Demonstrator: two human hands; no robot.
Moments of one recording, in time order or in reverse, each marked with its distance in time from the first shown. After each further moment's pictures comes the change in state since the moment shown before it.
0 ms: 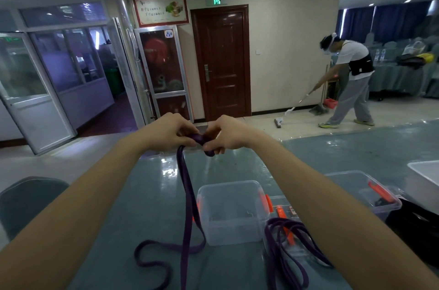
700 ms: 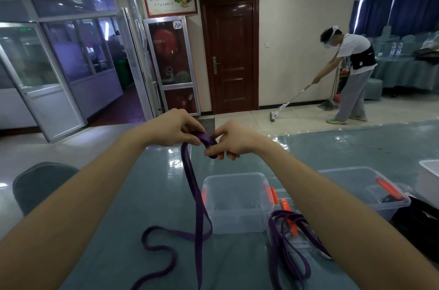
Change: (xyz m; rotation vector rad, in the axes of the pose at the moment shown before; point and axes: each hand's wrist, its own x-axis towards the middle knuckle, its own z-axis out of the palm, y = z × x) left_hand -0.023 0.011 -0.001 -0.063 -0.084 -0.038; right_hand -0.006 0.019 0.032 0.164 -0.071 0.040
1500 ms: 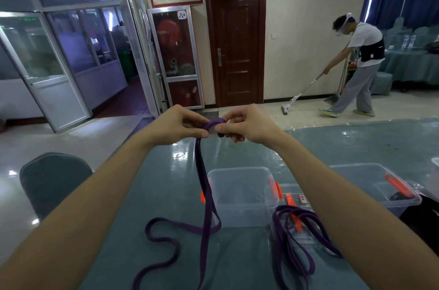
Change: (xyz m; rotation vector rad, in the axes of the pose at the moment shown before) left_hand -0.008 -0.013 0.028 -0.398 0.147 -0.032; right_hand -0.016 0.008 -0.012 0.242 0.192 -0.132
